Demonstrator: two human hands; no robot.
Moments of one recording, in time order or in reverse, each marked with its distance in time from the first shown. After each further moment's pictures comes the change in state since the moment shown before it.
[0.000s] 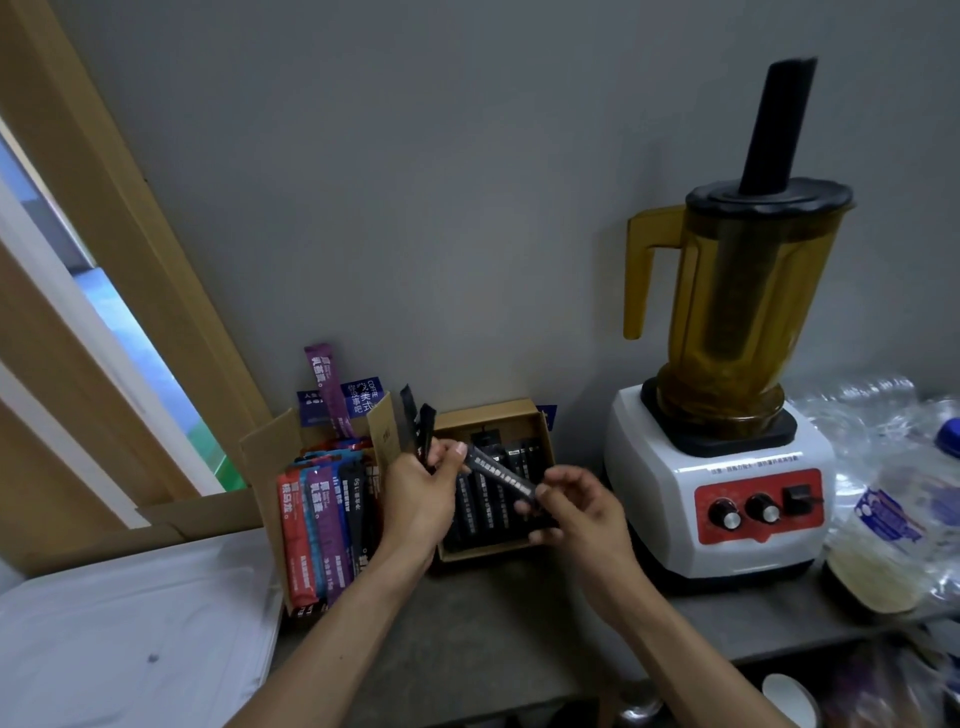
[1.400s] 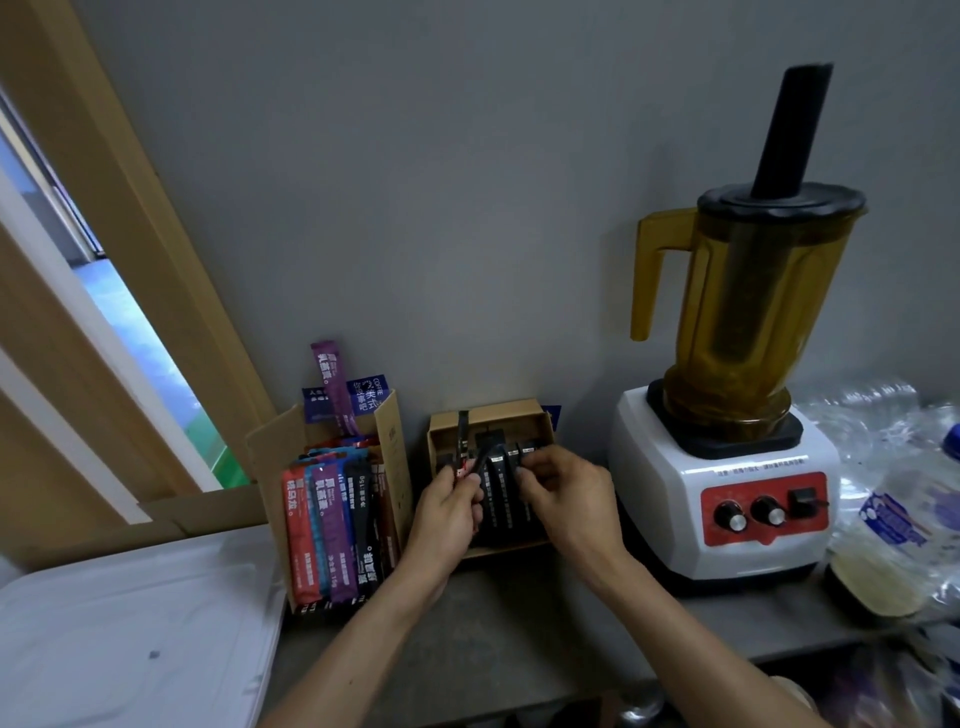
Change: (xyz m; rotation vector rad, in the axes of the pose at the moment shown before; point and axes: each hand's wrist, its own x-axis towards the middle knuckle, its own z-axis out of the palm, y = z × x) left_hand -0.004 -0.033 0.010 -0.111 -0.216 -0.163; right_hand 0.033 0.004 0.008 -0.980 0.051 -0.434
